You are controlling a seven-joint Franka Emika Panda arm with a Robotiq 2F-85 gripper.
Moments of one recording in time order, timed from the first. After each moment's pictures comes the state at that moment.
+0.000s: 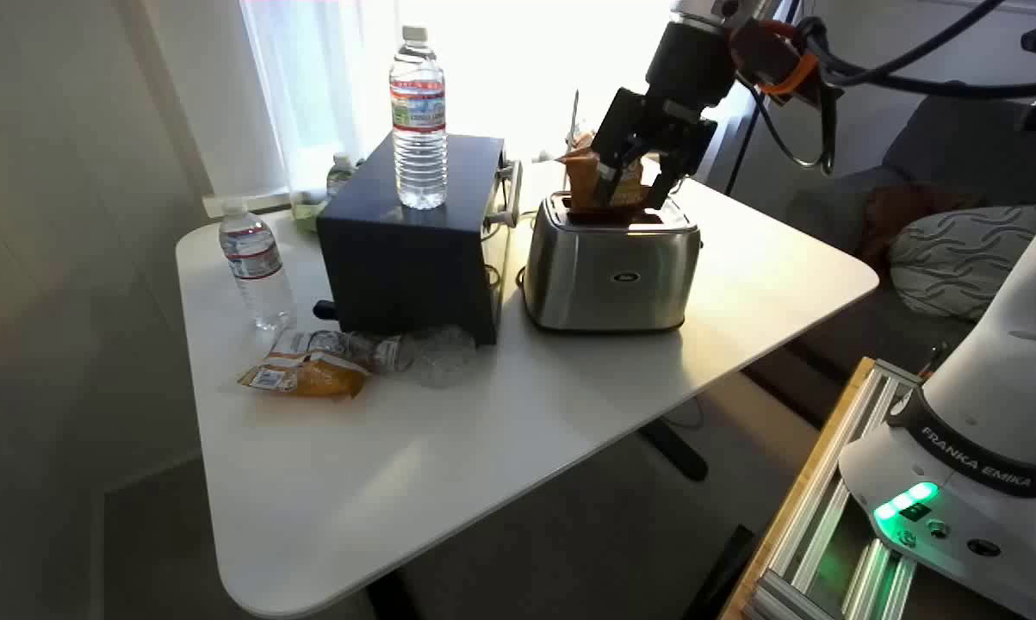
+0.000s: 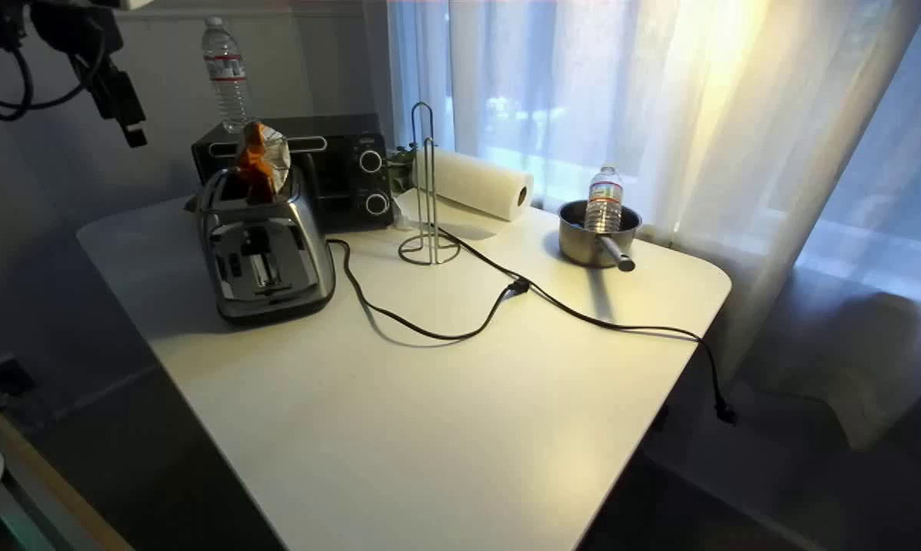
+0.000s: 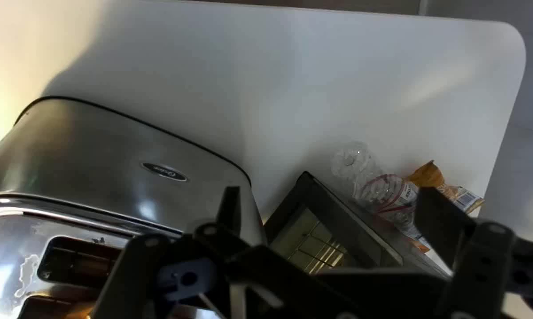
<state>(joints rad) 0.15 -0.58 0.10 -2.68 0.35 2.25 0.23</state>
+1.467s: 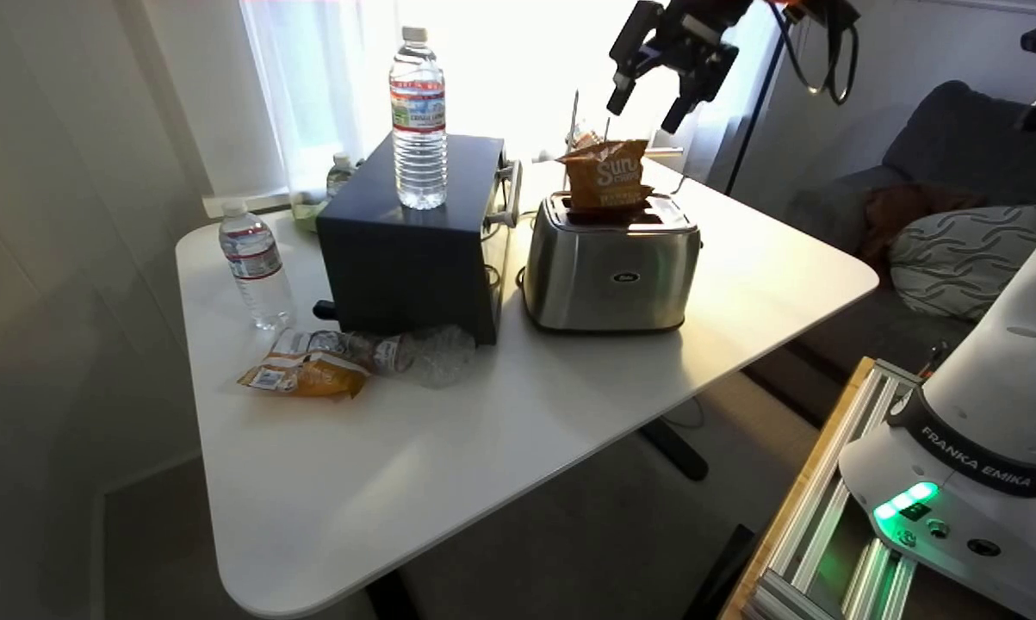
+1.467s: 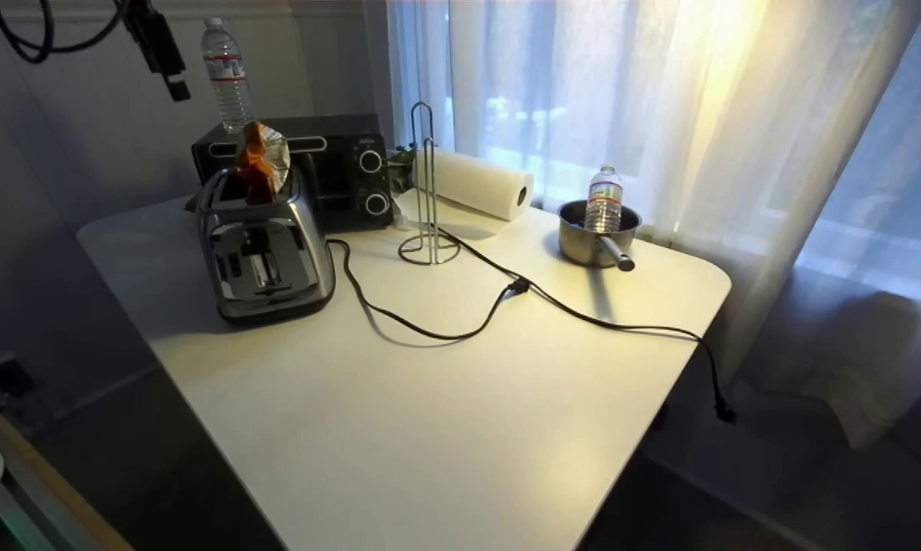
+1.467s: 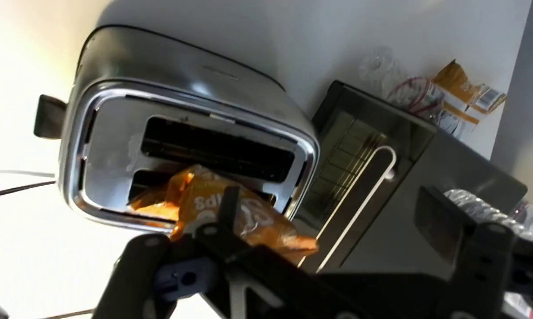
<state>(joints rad) -0.01 -0.59 0.04 -2.54 0.28 2.17 0.24</state>
